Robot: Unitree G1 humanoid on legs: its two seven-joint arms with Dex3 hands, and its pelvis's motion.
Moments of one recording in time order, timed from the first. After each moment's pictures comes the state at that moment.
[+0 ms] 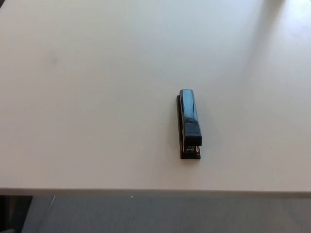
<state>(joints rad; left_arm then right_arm) -0.05 0.43 0.26 1.12 -0.04 -0.31 -0.24 -0.06 -0.34 -0.24 1.21 0.00 -0.24 0.14</state>
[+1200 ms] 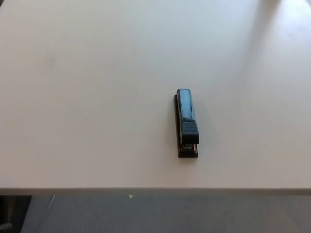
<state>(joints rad) -0.07 0.44 0.29 1.16 -0.07 -0.36 -0.28 0.04 -0.61 -0.88 0.97 0.25 -0.41 -0.24</state>
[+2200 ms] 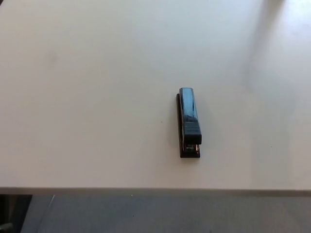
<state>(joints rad) -0.07 0.44 0.28 1.16 -0.07 -0.36 -0.28 -0.81 -0.60 -0.42 0.41 0.25 -0.18 -0.25</state>
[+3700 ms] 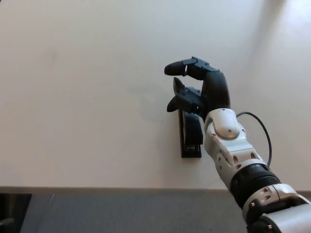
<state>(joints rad) -0.09 0.45 0.28 1.19 -0.09 -0.40 -0.32 -0.87 0.09 -0.02 1.12 0.06 -0.25 -0.18</state>
